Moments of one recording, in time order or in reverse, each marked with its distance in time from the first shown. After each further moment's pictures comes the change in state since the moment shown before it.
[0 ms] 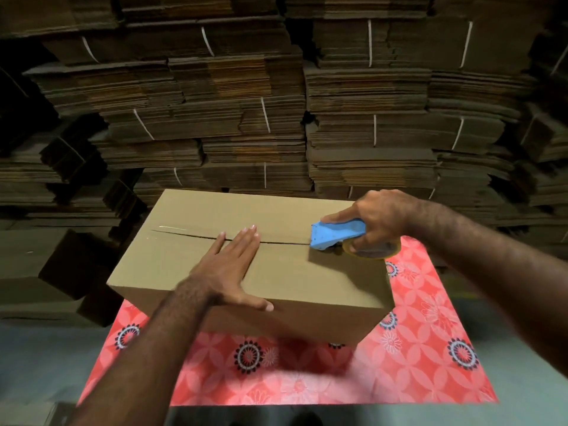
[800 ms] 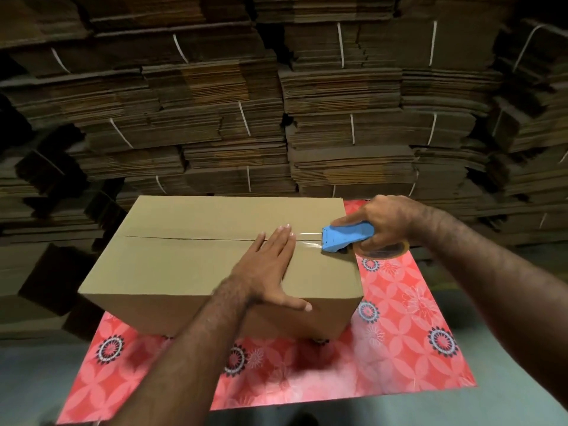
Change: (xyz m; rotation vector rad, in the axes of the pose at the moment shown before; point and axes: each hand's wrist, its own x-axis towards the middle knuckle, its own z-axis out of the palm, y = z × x) left_hand 0.047 0.096 -0.012 -0.010 0.104 0.161; right_hand -0.039 0.046 0.043 0.000 0.034 0.056
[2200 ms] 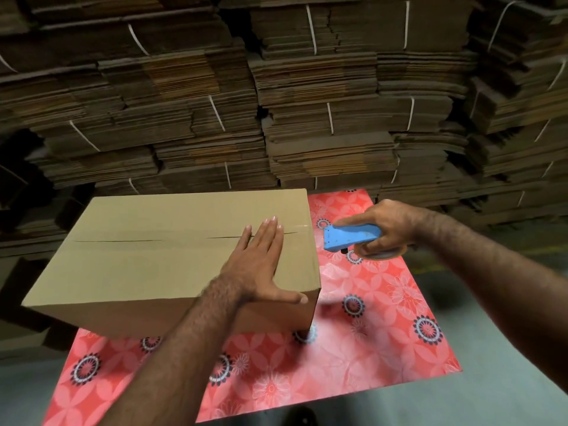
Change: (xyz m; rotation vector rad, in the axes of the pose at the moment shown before) left_hand 0.032 0.017 0.001 0.009 0.031 -0.029; right_hand -0.019 0.060 0.063 0.174 0.010 0.008
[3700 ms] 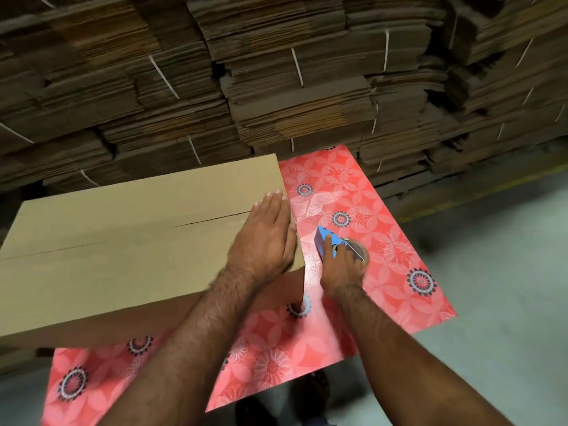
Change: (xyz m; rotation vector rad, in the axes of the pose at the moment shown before) left_hand 0.036 0.041 0.008 -0.211 0.248 0.087; right_hand 0.045 -0.138 0.206 0.285 0.059 0.897
